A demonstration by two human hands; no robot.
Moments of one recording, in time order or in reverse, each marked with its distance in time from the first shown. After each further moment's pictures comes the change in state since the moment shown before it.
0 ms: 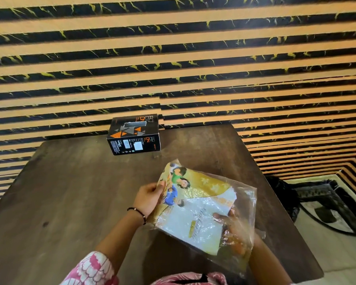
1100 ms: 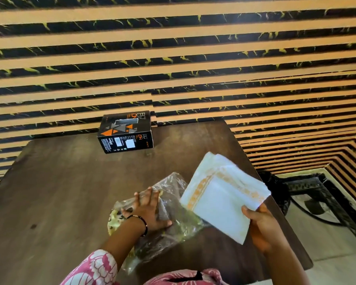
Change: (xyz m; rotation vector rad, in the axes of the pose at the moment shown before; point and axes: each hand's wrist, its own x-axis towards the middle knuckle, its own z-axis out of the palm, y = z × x) left_hand 0.015 -0.060 0.016 1.039 -0.376 0.000; right_hand -0.020 -0.021 -0.052 0.286 0.294 0.157
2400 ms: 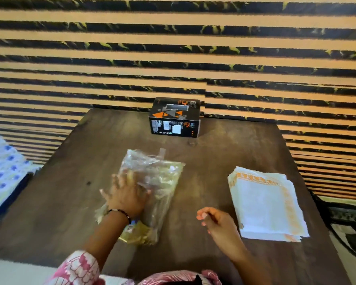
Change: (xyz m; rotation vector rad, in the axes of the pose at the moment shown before) left_hand -0.068 -0.113 -0.005 -0.181 0.448 -0.448; right_hand -0.005 0.097 0.124 -1.105 -0.295 -0.056
